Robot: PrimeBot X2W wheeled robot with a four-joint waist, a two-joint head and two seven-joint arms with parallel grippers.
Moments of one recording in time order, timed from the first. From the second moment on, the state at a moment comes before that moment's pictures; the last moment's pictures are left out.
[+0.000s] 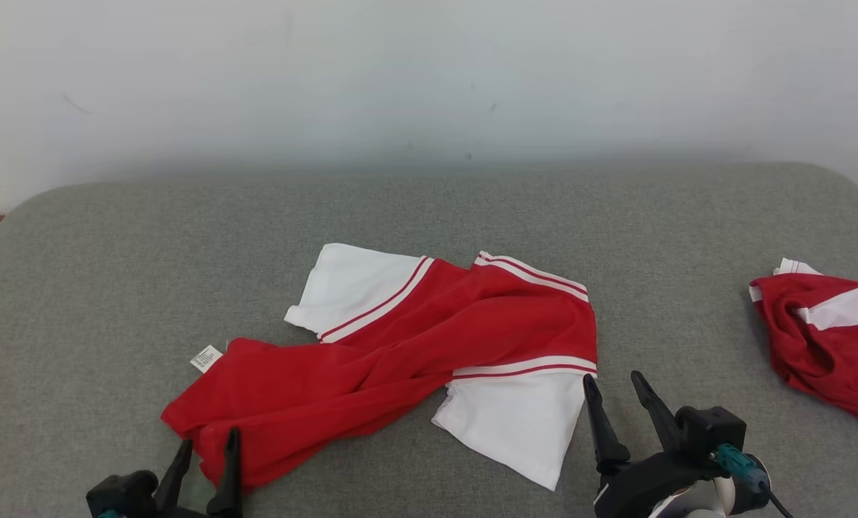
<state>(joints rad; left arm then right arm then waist) -0.29 0.05 0.04 0.60 -0.26 -0.13 -0.26 -0.24 -0.08 0.27 0.47 0.21 0.13 -0.26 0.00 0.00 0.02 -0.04</state>
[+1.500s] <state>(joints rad) -0.25 0.12 -0.10 0.48 -0.46 -0.13 -0.26 -0.16 -0.08 0.40 0.58 0.29 0.13 -0.26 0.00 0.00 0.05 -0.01</state>
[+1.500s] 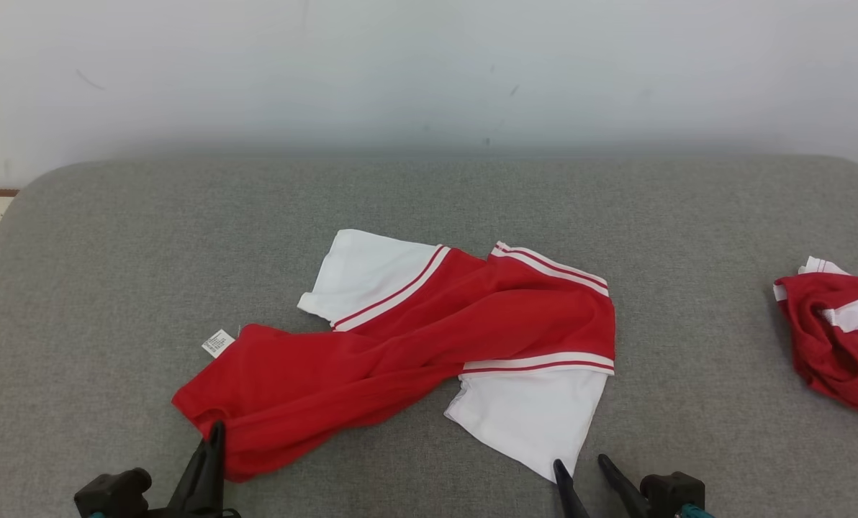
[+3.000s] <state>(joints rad) -0.84 0.40 -0.39 0.49 -0.46 -0.13 -0.26 -0.75 -0.25 0.30 0.34 0.25 0.13 -0.26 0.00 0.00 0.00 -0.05</state>
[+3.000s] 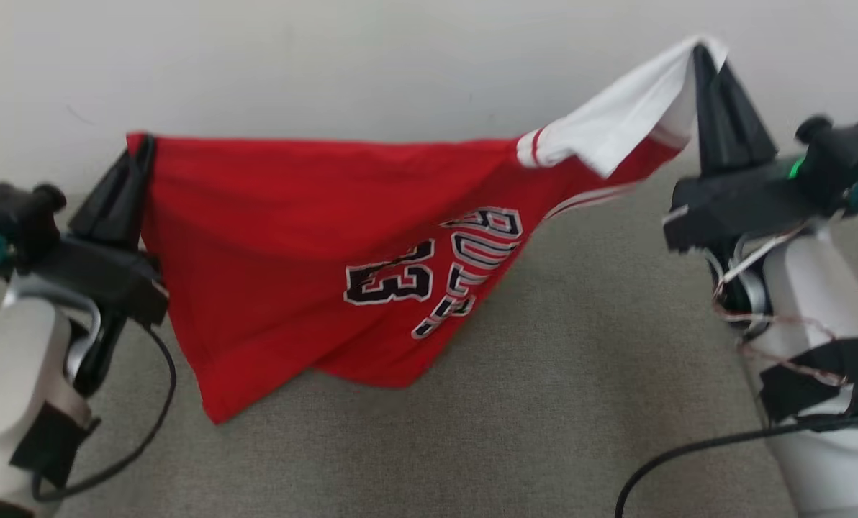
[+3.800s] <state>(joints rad) -1.49 0.40 -0.54 0.63 -0.37 -0.13 -0.26 -1.46 -0.32 0.36 0.59 0.09 0.13 -0.26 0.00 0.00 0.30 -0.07</state>
